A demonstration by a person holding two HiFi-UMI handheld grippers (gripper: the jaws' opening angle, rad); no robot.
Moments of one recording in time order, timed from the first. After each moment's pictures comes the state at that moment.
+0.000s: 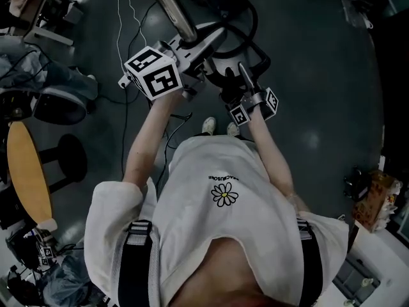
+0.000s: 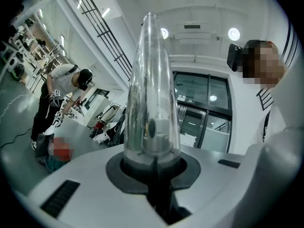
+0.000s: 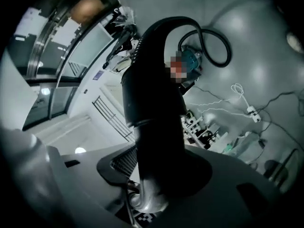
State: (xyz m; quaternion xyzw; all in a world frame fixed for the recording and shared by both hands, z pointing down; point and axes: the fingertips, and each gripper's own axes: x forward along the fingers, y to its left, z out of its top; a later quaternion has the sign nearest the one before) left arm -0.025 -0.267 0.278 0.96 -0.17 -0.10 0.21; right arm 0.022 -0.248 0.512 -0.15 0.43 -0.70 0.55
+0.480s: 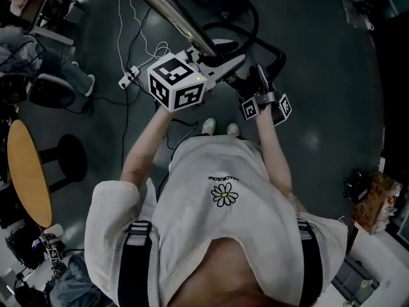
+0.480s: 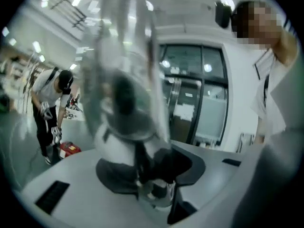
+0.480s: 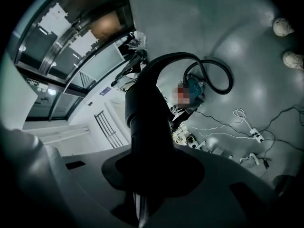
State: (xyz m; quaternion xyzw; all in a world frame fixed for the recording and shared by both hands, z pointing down) left arm 0.018 -0.242 0.315 0.98 -0.16 0.05 0.14; right arm 0.102 -0.259 0.528 -0.27 0.37 -0.65 0.60
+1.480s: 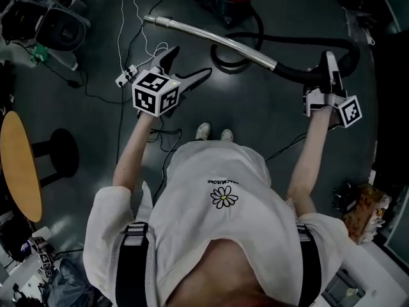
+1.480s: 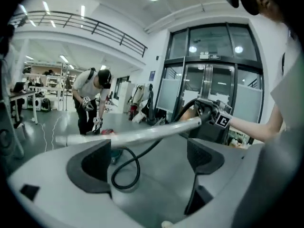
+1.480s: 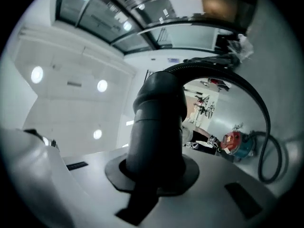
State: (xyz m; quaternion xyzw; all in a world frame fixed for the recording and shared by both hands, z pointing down) left arm -0.104 -0.302 0.415 0.92 -0.33 0.14 0.16; right arm 0.244 -0.307 0.318 -0.42 0.71 -0.36 0.43
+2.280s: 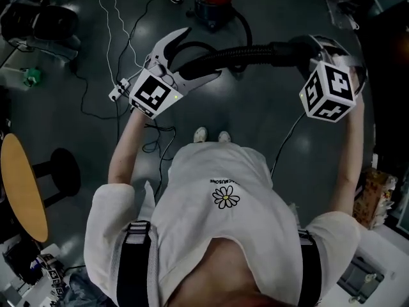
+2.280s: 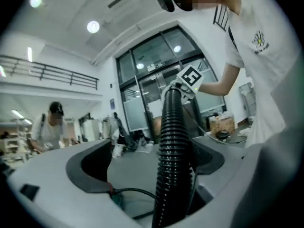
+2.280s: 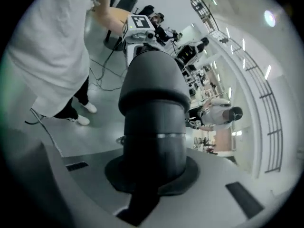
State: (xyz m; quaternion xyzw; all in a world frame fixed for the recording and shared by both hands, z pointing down) left arm -0.033 -0.266 0.319 0.97 -0.18 0.09 -0.14; right arm 0.126 -0.255 0.300 -0.24 0.69 0.27 -0.63
